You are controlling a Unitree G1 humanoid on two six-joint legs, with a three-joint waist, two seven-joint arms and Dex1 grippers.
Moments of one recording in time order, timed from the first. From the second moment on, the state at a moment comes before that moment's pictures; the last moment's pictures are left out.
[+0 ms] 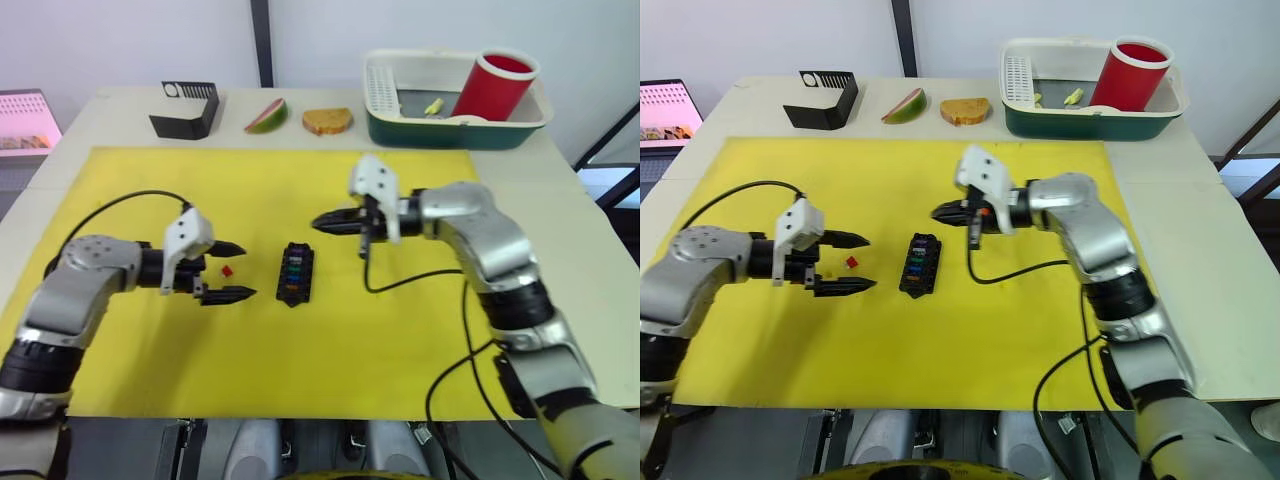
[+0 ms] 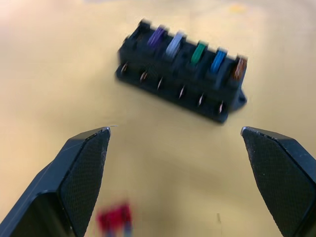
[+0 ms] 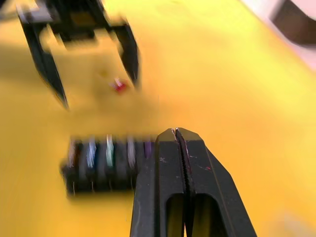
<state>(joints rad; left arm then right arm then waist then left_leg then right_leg) -0.33 0.90 0.02 -0.13 -0.41 0.52 -1.21 -0.73 -0.53 0.18 -0.11 0.22 0.62 1.10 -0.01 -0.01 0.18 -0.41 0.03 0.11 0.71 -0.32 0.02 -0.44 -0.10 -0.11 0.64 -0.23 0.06</state>
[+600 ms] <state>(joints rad) 0.14 1.08 0.50 -0.08 -0.42 0.53 -1.22 -0.24 -0.99 -0.20 -0.32 0.37 0.67 1.14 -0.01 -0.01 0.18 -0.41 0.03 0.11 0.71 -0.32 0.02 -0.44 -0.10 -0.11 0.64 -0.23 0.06</state>
